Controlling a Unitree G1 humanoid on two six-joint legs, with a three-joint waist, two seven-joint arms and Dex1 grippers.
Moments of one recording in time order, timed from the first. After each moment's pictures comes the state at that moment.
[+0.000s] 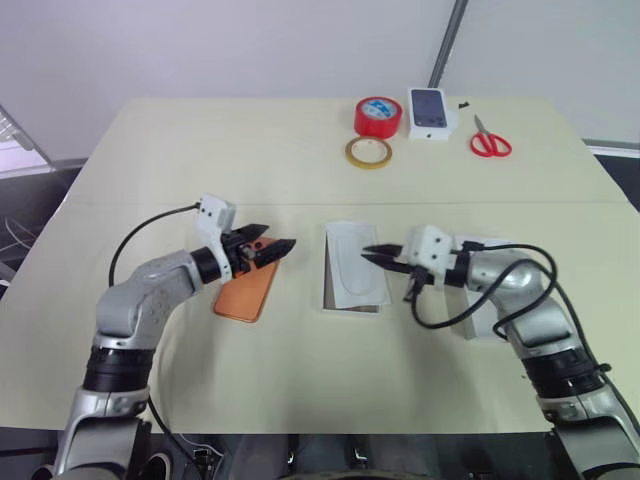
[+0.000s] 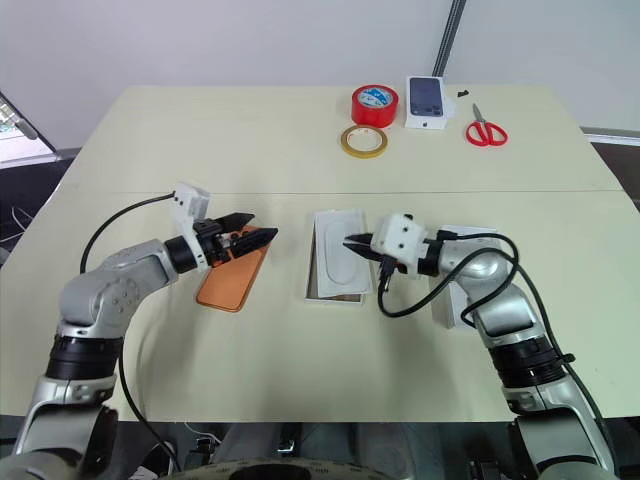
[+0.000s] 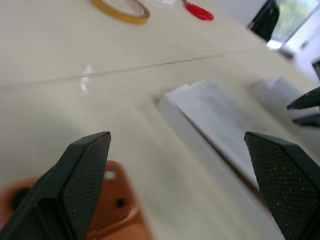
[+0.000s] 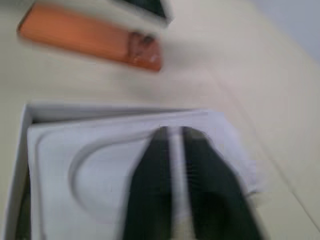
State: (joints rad) left arm -0.36 0.50 0.05 -0.08 -0.58 0.58 -0.73; right arm -0.38 -0.61 0.18 -0.04 0.08 0.01 0.98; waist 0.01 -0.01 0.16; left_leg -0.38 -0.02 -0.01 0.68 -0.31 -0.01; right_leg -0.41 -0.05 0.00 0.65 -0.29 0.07
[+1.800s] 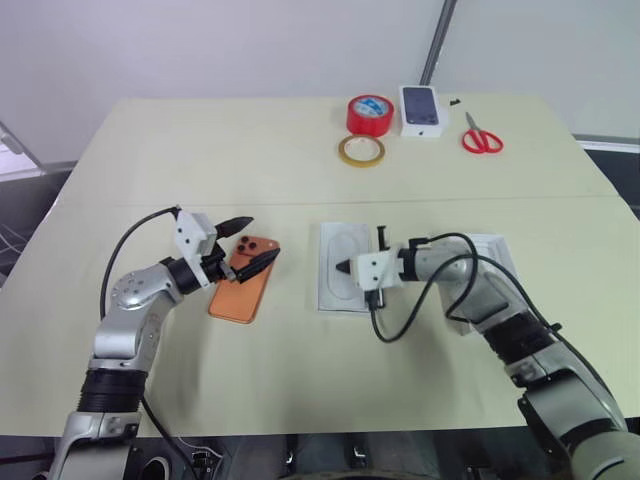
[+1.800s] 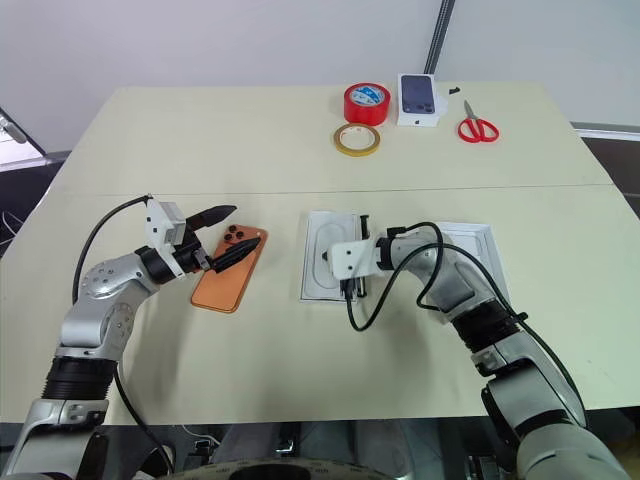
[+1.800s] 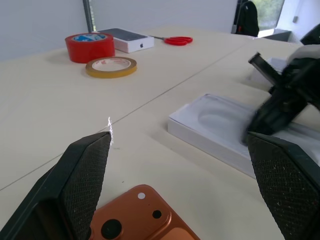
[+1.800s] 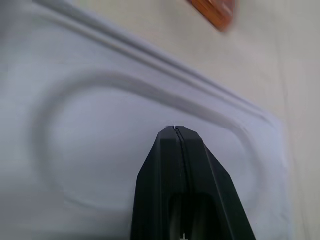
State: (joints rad) left arm -0.28 0.50 0.07 0.04 -0.43 0.12 -0.89; right arm -0.56 -0.56 0.42 0.17 -0.20 -0.23 1.00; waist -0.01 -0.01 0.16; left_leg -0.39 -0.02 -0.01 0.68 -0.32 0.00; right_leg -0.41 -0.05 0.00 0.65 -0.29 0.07
